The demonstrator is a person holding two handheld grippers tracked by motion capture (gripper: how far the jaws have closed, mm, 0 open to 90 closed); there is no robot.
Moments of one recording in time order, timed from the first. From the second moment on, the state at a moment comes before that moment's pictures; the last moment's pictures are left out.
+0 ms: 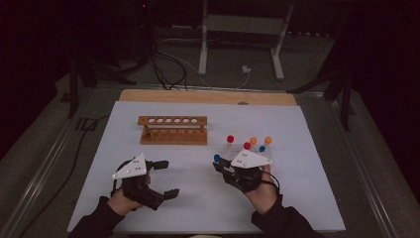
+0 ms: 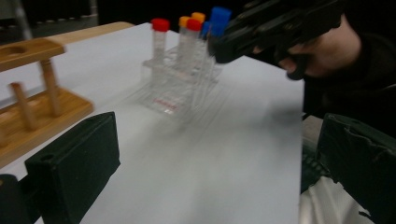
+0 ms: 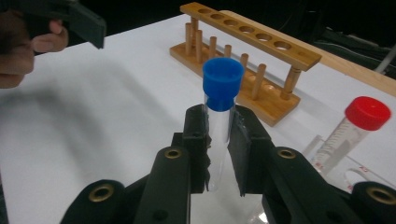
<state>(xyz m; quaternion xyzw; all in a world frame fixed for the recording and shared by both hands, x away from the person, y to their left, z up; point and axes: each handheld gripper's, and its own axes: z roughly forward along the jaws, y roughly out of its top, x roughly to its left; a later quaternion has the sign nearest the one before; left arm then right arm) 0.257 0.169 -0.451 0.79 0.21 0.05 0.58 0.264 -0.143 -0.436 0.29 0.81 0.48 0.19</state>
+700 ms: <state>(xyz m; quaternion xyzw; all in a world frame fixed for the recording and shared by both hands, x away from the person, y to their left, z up) 0.277 0.131 -0.428 0.78 0.18 0.04 0.60 0.258 -0.132 -0.441 0.27 0.82 0.48 0.17</state>
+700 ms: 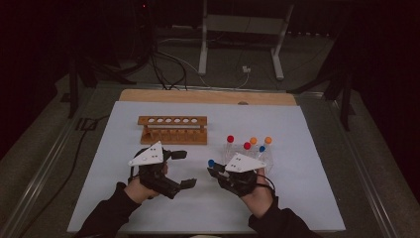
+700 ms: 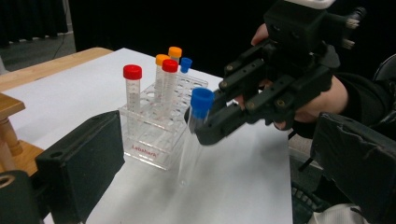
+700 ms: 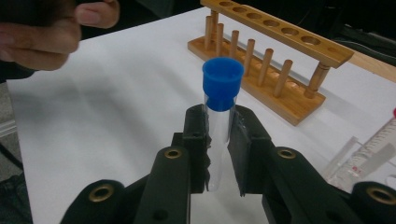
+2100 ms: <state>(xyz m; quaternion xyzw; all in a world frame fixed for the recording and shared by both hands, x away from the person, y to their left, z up) 0.293 0.091 -0.435 0.81 0.17 0.05 0.57 0.256 -0.127 -0.442 0.27 0.82 0.48 0.16</state>
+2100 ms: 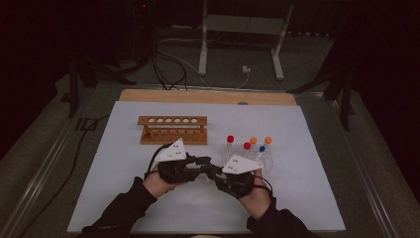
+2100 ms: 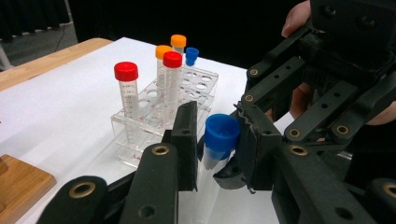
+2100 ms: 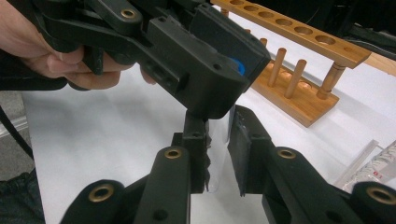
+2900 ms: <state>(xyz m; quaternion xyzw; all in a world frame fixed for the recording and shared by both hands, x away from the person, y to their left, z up) 0.305 0.111 -0.412 0.79 0.17 0.13 0.58 0.259 -0.131 -0.443 0.27 0.81 0.49 0.16</state>
